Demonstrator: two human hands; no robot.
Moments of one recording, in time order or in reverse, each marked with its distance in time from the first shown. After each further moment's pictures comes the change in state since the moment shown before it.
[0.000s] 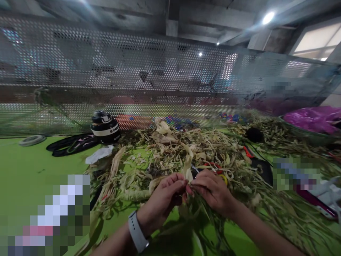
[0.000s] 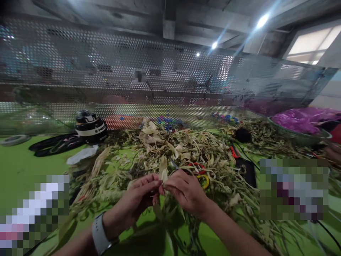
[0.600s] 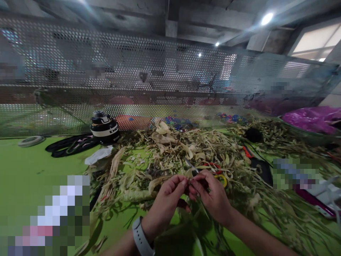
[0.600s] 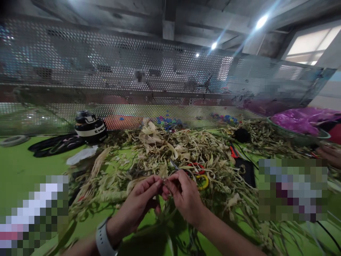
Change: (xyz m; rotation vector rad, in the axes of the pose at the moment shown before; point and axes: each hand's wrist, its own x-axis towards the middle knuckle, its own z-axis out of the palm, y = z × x) left_hand -0.002 -0.010 0.008 0.114 0.011 0.115; right_hand -0.005 -0.016 0.021 0.103 0.145 0.450
